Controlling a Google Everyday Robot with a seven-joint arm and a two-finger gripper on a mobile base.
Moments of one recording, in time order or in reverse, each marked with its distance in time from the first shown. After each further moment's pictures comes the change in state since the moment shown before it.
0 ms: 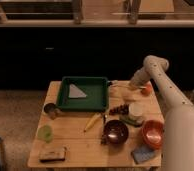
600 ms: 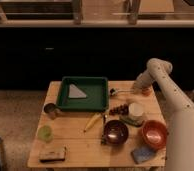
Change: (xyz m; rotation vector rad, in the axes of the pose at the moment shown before) arm 0.024 0.024 -0.001 -0.051 0.000 -0.030
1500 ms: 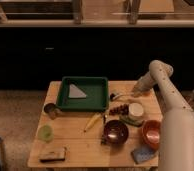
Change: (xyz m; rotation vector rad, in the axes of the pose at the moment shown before) arm 0.009 0.012 0.020 -0.091 -0.067 -0.079
